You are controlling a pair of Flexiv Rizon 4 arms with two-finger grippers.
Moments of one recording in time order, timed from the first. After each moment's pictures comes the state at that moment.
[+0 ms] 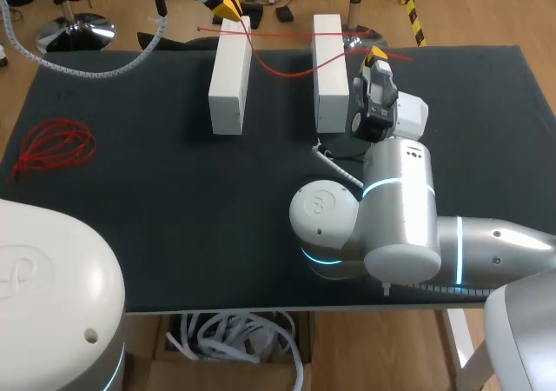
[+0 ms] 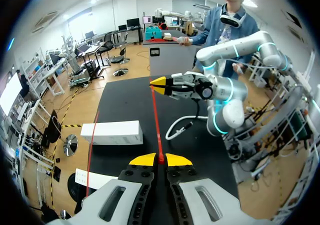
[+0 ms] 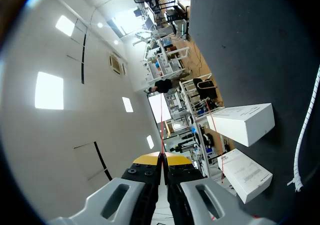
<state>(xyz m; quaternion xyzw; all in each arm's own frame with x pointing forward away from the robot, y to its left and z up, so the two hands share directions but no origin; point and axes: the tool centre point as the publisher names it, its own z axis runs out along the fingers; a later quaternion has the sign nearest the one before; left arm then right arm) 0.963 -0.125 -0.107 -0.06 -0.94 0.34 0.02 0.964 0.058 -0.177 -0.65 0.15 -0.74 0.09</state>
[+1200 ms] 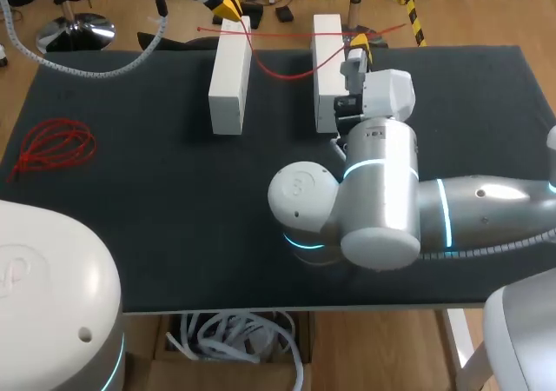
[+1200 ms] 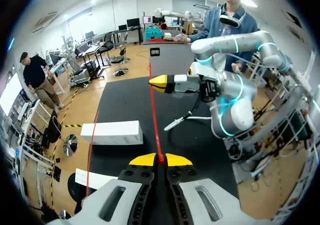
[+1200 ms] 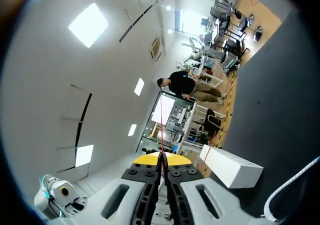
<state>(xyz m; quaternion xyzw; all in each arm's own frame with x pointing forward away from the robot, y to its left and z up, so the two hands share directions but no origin) 0.962 -0.125 -0.107 -0.06 -0.94 0.34 0.02 0.967 0.078 -0.158 -0.66 -0.08 -0.72 -0.19</state>
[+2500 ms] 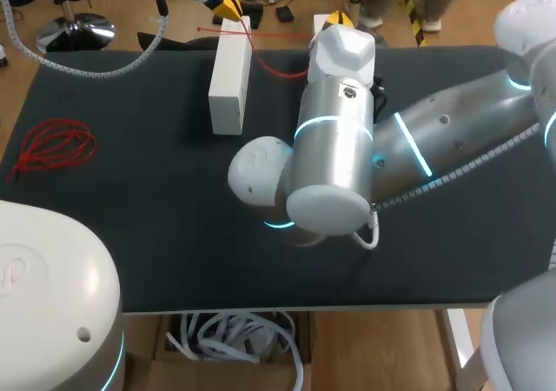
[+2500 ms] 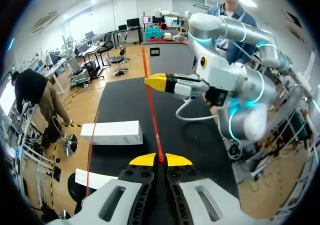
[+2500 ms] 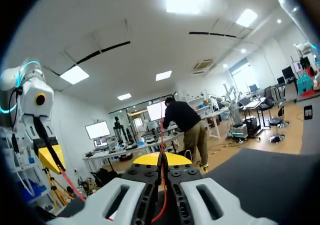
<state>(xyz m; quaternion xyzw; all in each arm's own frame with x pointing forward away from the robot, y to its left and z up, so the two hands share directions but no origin) 0.962 -0.125 -0.107 -0.06 -0.94 0.34 0.02 0.974 0.122 -0.115 -0.56 -0.36 -0.56 -0.49</state>
